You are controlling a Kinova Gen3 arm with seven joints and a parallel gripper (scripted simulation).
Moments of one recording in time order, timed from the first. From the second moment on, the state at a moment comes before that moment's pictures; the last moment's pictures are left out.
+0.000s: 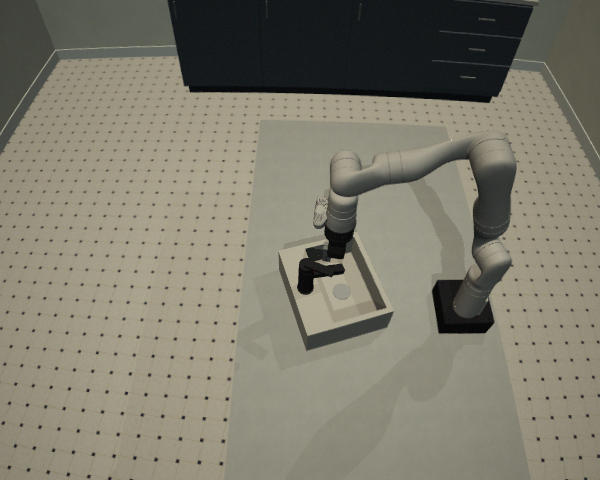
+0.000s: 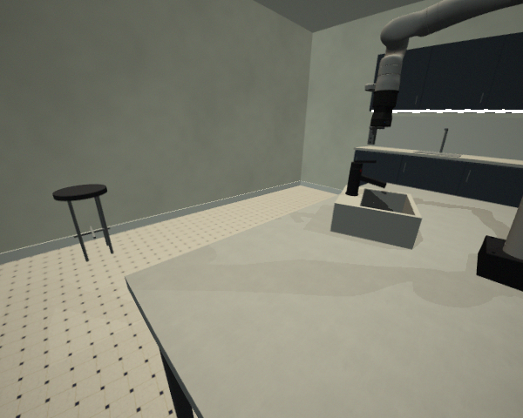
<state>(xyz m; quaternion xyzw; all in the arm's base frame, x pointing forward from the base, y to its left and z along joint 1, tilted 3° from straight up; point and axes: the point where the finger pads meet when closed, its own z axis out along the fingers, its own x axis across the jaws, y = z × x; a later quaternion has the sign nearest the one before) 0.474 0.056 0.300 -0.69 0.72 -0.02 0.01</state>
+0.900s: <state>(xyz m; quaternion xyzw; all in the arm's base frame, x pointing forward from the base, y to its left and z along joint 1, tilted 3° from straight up) 0.468 0.052 0.302 -0.59 0.81 -0.02 0.01</state>
